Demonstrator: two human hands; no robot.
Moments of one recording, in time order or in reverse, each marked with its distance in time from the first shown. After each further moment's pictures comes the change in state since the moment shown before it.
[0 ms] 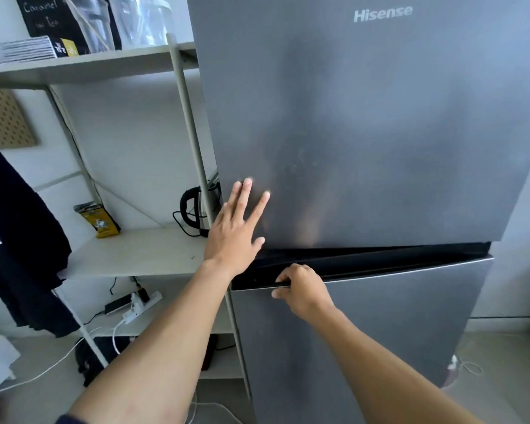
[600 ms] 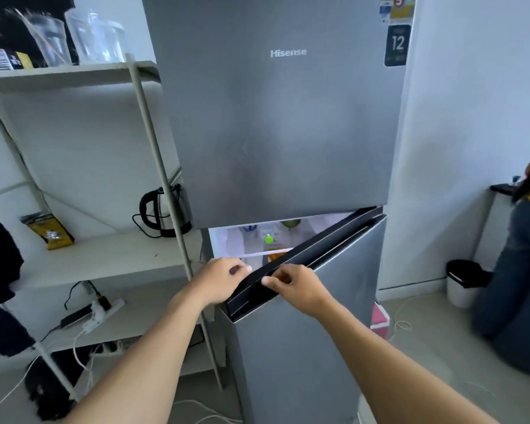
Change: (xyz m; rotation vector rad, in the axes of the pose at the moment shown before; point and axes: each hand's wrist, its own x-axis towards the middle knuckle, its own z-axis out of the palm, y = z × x) left_hand -0.125 0.072 -0.051 -0.633 -0.494 -0.153; right_hand -0.169 0.007 -0.061 0.220 0.051 0.107
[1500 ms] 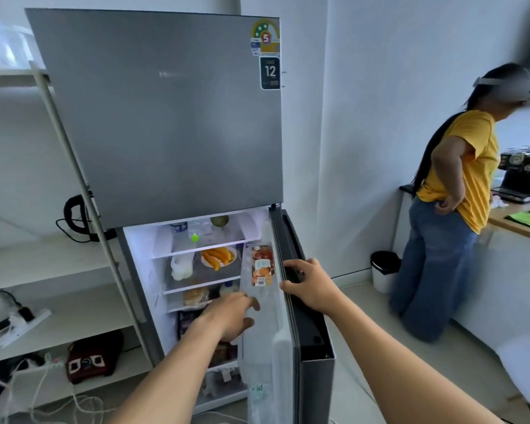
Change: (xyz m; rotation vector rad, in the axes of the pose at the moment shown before) left_hand -0.079 0.223 0.135 0.338 -0.293 0.264; right_hand -0.152 0.100 -0.204 -0.027 0.082 0.179
